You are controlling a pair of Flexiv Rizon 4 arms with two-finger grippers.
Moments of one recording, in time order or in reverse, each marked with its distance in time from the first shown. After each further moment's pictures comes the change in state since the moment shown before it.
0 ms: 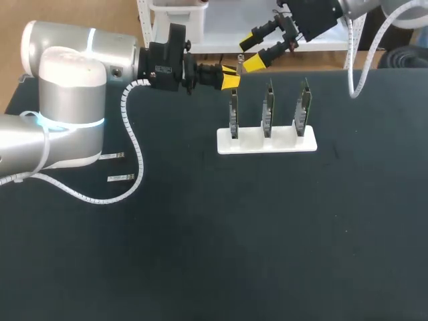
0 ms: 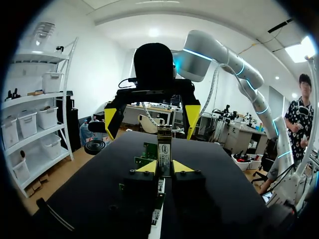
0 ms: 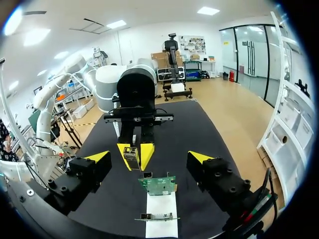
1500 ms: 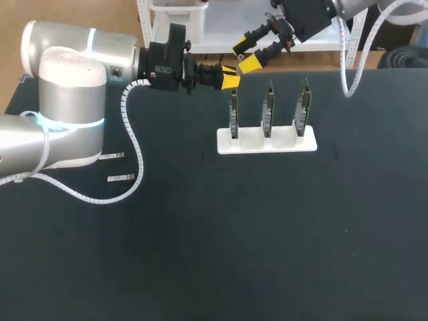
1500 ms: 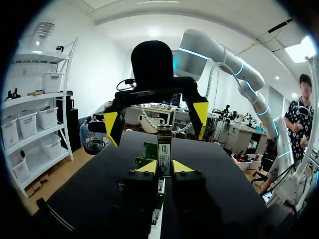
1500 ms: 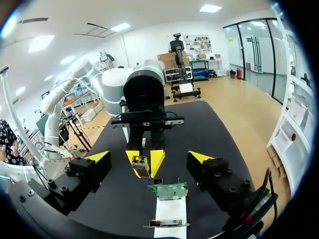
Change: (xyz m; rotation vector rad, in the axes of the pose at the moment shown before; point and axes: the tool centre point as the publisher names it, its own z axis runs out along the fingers) left arm 0.000 0.000 0.000 0.000 0.000 0.000; right arm -0.006 0.011 0.008 -0.084 -0.013 0.031
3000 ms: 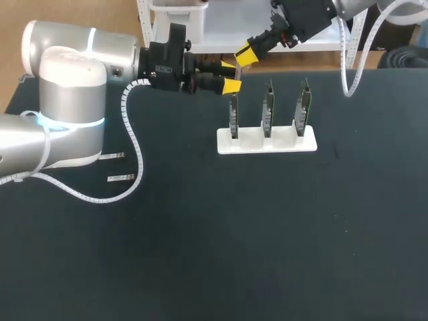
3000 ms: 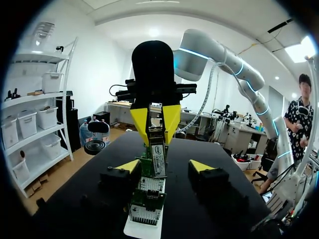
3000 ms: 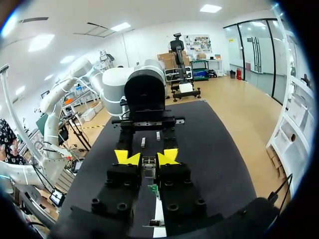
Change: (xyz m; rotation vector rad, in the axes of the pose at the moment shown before) left arm 0.000 0.001 0.000 0.003 0.000 0.000; right arm 0.000 -0.001 -0.001 0.006 0.002 -0.006
